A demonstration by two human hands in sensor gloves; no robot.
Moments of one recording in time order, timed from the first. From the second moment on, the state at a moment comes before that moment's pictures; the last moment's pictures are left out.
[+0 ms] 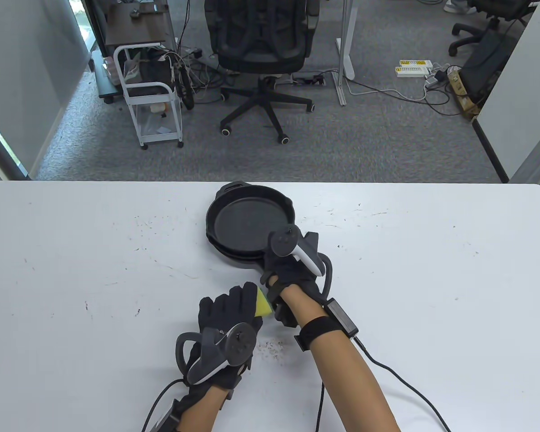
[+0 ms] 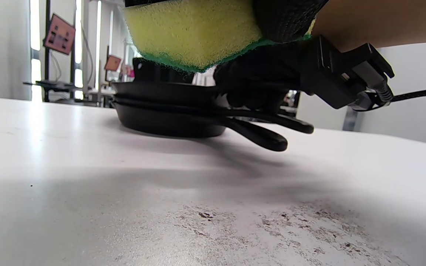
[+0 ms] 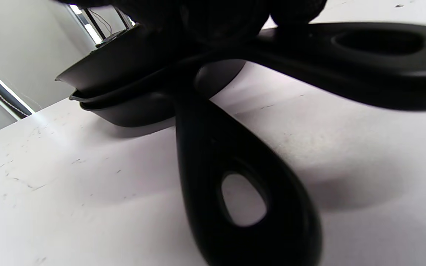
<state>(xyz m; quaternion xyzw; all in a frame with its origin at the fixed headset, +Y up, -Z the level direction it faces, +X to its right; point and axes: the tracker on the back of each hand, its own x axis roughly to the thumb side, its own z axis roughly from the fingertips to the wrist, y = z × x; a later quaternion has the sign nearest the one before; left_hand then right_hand) -0.115 -0.714 -0.273 0.03 -0.11 0.06 0.99 0.035 -0.722 -0.448 0.02 0.16 0.96 0.22</state>
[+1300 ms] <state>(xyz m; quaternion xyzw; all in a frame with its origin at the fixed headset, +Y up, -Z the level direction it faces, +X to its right) -0.111 -0.713 -0.267 0.04 -0.11 0.02 0.99 0.237 -0.725 -0.252 0.10 0.00 0.98 0.18</state>
